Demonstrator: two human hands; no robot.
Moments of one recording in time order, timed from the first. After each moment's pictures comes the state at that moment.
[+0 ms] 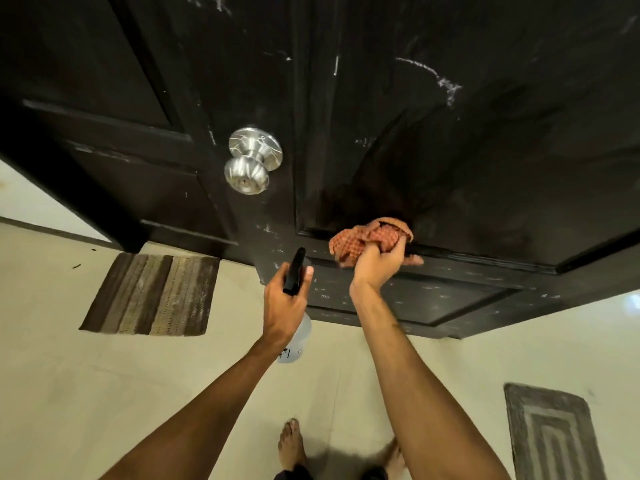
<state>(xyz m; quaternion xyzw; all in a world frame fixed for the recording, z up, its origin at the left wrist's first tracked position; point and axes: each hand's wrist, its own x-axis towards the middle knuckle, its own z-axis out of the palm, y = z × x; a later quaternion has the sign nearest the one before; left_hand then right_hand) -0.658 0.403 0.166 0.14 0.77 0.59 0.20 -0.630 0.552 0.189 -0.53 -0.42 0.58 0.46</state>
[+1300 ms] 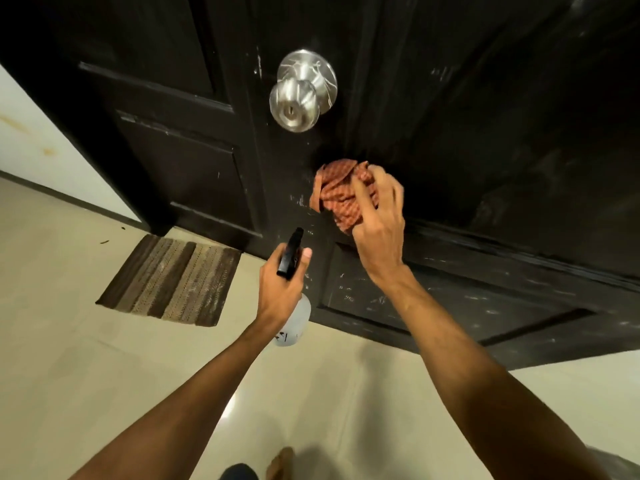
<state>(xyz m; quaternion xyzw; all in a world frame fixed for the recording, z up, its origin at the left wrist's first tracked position) -0.699 0.356 0.120 0.14 0.76 0.63 0.13 -0.675 0.546 0.156 -0.12 -0.90 0.05 0.43</state>
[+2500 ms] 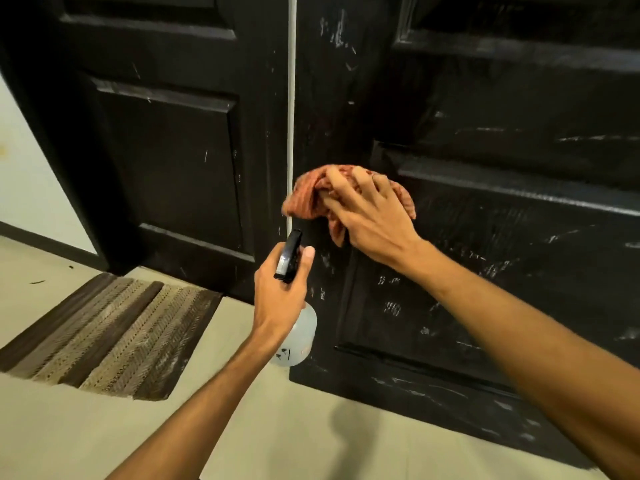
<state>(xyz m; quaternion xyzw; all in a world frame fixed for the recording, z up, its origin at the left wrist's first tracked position) -0.757 0.361 -0.210 0.25 0.69 0.68 -0.02 -0.733 0.556 -0.133 0.06 -0.87 -0.36 0.34</state>
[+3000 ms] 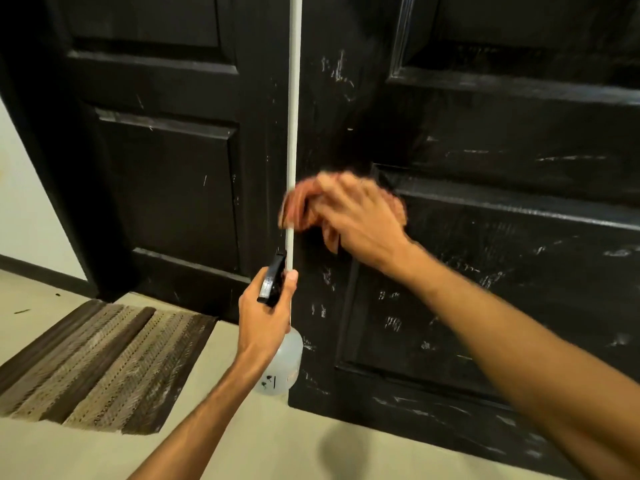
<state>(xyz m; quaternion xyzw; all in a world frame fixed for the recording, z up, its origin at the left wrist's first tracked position) -0.758 0.332 -0.206 0.25 0.68 0.69 -0.02 -0.744 0.541 -0.101 0.06 -0.87 -0.33 0.36</state>
